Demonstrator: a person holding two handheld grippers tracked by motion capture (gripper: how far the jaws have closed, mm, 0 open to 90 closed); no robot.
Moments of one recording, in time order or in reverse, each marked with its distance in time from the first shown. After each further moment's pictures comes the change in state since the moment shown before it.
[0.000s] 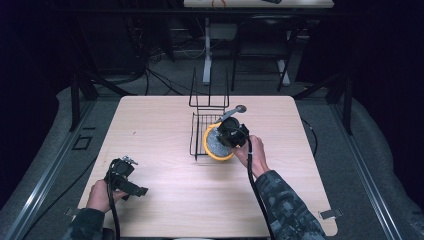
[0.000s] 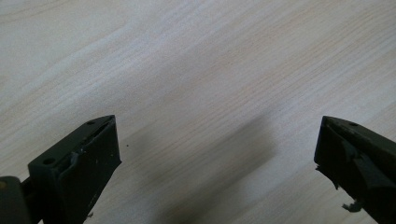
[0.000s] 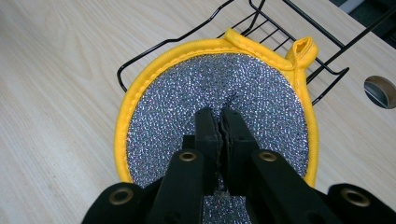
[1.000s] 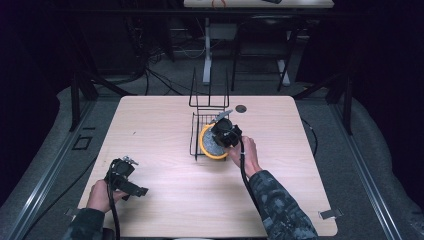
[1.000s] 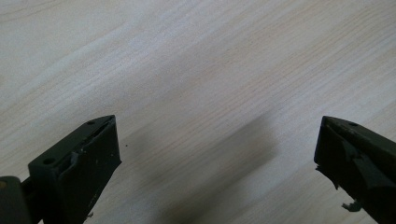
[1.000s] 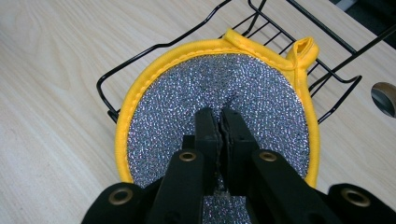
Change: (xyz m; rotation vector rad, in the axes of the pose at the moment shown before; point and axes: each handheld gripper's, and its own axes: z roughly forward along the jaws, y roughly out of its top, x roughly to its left) left arm 0.000 0.000 0.000 0.006 0.001 0.012; right arm 0.004 0.003 0.030 -0.005 -0.037 -0.003
